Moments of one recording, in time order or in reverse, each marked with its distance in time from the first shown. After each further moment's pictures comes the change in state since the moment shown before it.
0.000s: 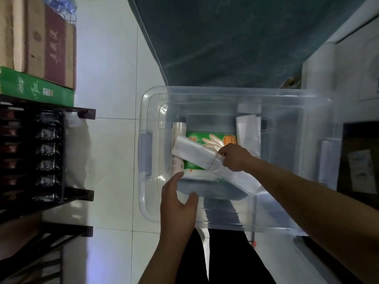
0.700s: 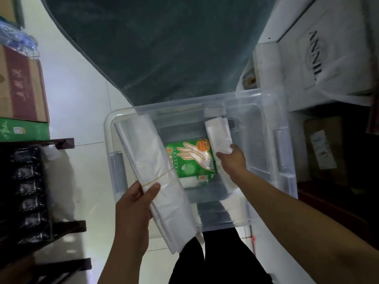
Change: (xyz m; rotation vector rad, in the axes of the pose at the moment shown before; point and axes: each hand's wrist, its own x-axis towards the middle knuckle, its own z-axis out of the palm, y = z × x) left_hand 0.019 0.028 -0.026 -0.476 -0.113 -0.122; right_hand -0.038 0.047 0.008 0.928 0.534 0.492
